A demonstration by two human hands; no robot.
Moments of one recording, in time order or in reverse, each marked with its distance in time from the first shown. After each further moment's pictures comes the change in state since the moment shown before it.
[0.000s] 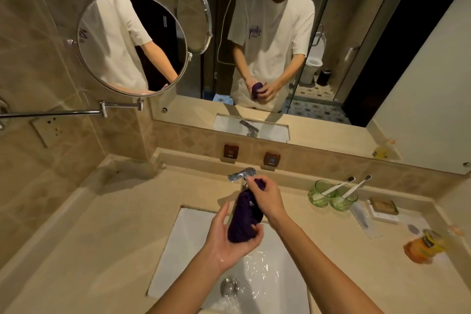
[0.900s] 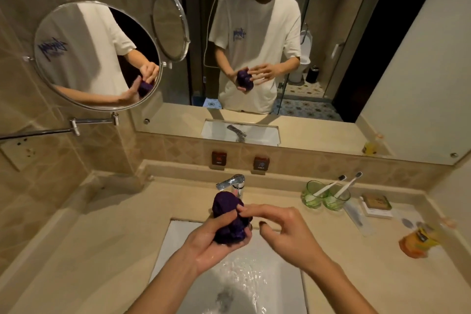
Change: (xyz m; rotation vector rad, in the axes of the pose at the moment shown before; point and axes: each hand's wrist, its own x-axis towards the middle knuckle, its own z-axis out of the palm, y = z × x) left_hand -0.007 0.021 0.023 0.373 -0.254 0.097; right_hand -0.084 -0.045 -0.076 -0.258 -0.236 -0.471
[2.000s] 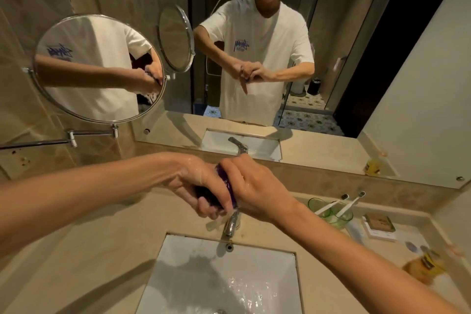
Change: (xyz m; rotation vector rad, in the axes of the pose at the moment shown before) left_hand 0.022 0.157 0.105 1.206 -0.124 -0.728; right_hand 0.127 -0.031 -0.002 -0.840 0.137 -0.778
